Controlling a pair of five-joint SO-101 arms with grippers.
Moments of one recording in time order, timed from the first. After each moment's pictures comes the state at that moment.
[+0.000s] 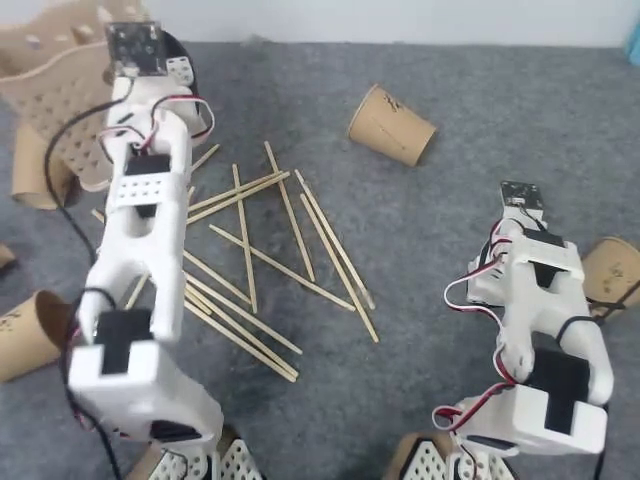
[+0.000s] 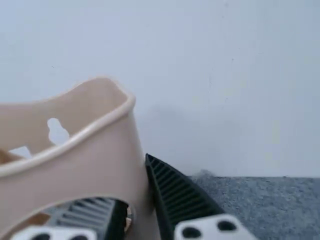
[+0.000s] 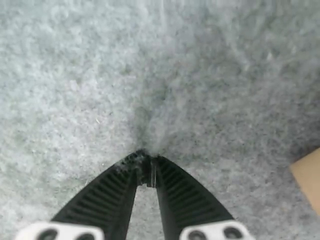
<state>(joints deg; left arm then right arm) -12.0 10.2 13.6 -2.8 1.1 11.6 -1.6 41.9 53.5 7.8</state>
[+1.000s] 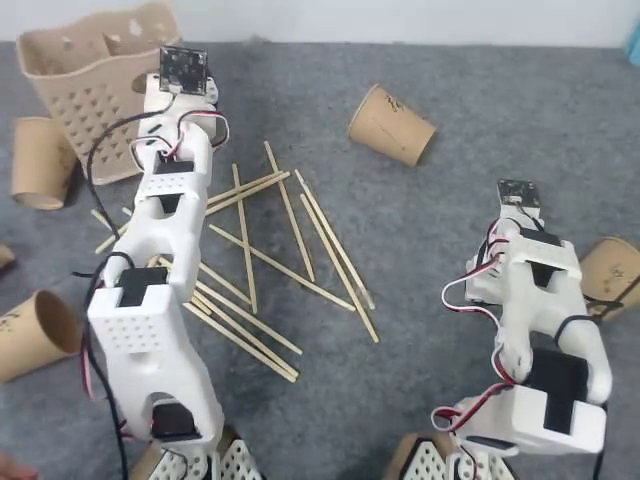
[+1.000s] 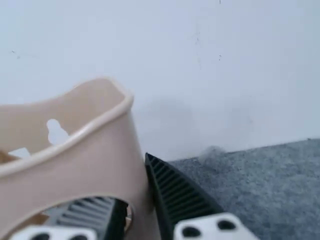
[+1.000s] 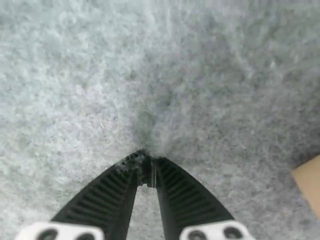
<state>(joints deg) -10.7 29.4 7.3 -16.6 -8.5 10.6 -1.6 41.9 52.6 7.8</state>
